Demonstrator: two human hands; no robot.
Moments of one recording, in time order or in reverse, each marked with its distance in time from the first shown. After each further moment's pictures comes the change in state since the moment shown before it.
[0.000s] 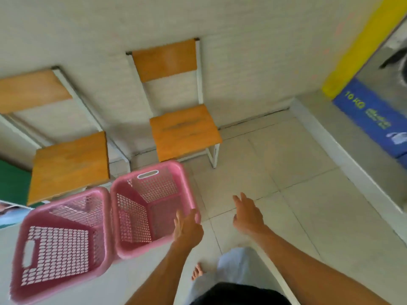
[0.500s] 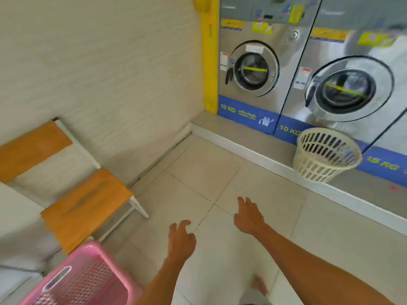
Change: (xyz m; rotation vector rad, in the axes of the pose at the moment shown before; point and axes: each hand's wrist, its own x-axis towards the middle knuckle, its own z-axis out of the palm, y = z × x) left_hand -0.039 0.227 0.113 0.087 -0.106 0.442; right_hand -0.113 0.260 -0.097 0.362 0.204 0.509
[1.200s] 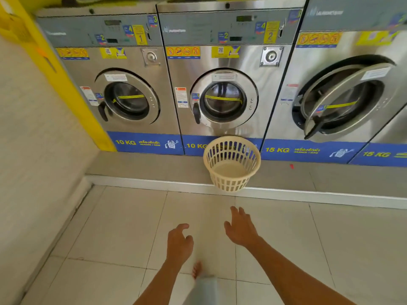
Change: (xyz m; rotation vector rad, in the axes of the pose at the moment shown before) left_hand 0.153 0.382 0.225 0.003 -0.310 0.323; right_hand 0.135 0.316 -0.170 0.346 0.183 0.421
